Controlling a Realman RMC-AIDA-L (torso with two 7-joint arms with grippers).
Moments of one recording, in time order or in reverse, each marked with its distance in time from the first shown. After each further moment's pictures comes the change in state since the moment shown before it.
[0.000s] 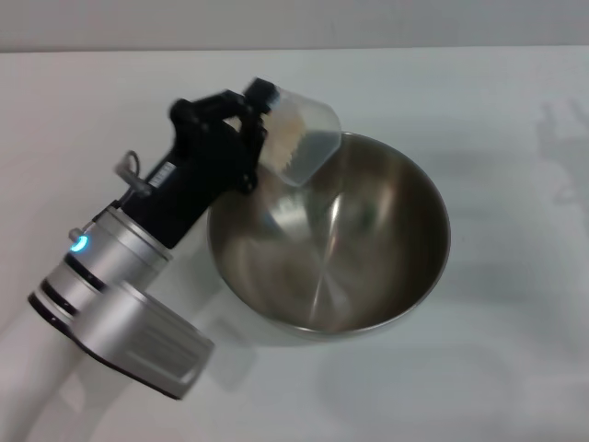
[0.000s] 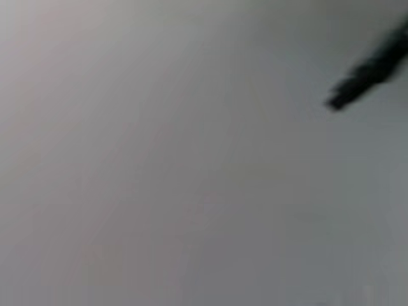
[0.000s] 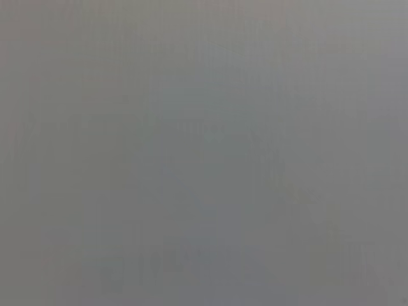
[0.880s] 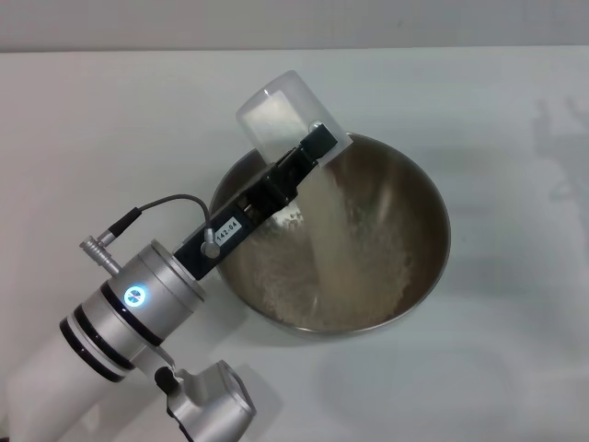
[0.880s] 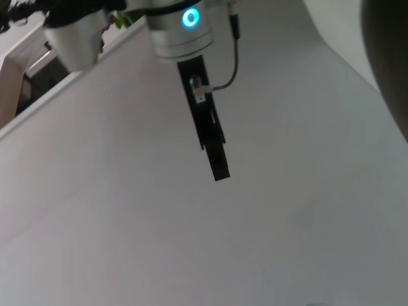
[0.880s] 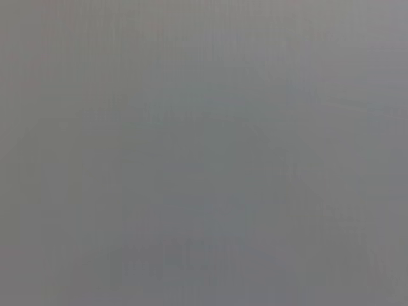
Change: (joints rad) left arm 0.024 -0.001 0.071 -0.073 0.071 -0.035 0.955; right arm 0.015 -0.002 0.001 0.002 -0.002 0.028 -0.002
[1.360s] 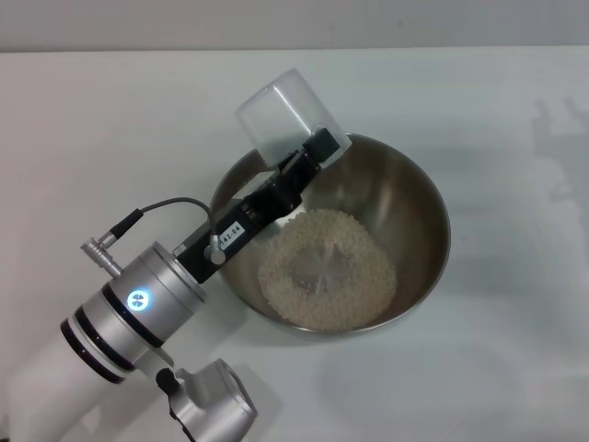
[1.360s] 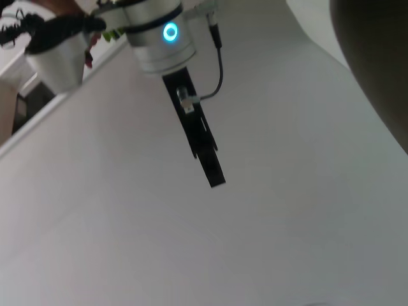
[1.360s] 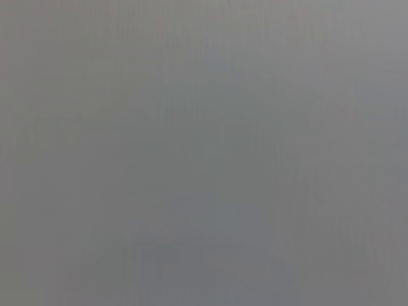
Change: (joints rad) left arm 0.000 0.000 0.007 0.001 -0.005 -0.002 0.054; right arm 0.001 0.000 0.000 0.000 0.000 0.000 0.000
